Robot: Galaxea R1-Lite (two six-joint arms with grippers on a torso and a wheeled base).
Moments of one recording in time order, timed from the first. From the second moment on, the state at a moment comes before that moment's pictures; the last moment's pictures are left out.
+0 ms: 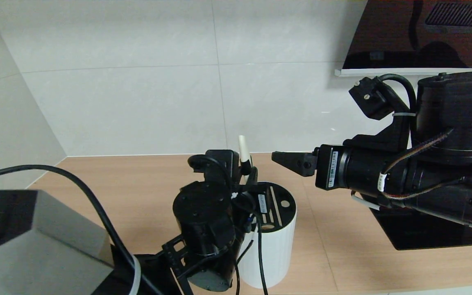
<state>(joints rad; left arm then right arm) -0.90 2.01 -0.71 -1.33 0.67 -0.14 0.81 1.56 -1.01 -0.35 -0.12 0.35</state>
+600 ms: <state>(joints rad) -0.91 2.08 -0.67 -1.34 0.69 -0.14 0.81 1.56 -1.01 -0.35 -0.12 0.35</state>
